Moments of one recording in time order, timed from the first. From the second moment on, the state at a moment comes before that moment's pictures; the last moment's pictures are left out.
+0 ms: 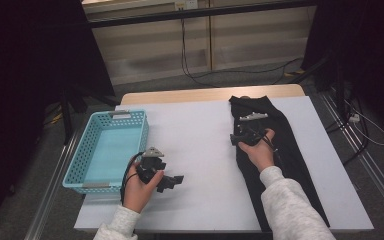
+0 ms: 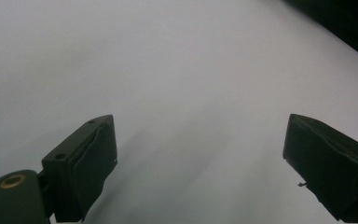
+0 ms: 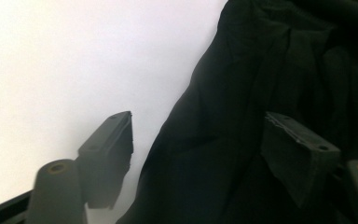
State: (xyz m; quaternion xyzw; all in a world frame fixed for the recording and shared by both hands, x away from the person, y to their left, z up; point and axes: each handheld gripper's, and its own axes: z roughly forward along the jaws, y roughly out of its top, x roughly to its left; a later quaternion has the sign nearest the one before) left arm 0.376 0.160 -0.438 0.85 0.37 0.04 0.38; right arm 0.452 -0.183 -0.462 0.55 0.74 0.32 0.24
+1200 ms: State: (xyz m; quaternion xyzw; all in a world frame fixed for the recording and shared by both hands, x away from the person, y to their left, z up) left arm 0.378 0.161 -0.435 0.84 0.37 0.03 0.39; right arm 0.456 -0.198 -0.467 0.54 0.73 0.34 0.22
